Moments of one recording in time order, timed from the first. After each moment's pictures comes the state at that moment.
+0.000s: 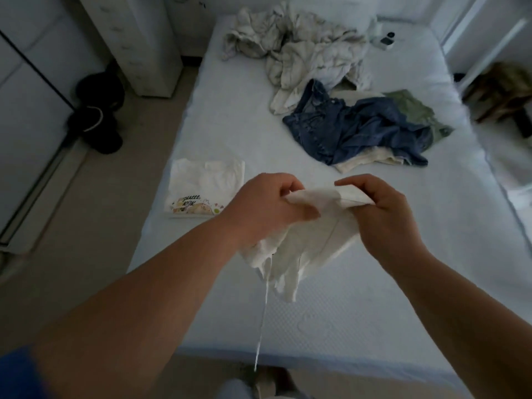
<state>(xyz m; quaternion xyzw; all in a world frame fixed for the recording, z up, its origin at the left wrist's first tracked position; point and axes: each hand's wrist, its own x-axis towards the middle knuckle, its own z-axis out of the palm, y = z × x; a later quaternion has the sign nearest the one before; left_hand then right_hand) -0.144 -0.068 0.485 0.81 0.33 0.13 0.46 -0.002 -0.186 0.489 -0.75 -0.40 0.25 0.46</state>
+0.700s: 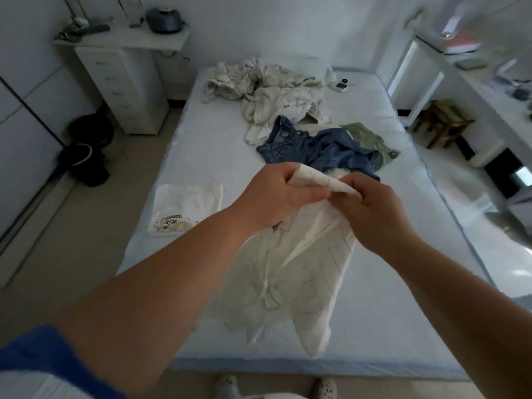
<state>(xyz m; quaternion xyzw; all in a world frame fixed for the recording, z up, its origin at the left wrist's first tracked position) -0.109 -0.164 0.561 0.75 0.24 0.23 0.58 0.016 -0.280 0.560 -0.79 -0.45 0.14 0.39</state>
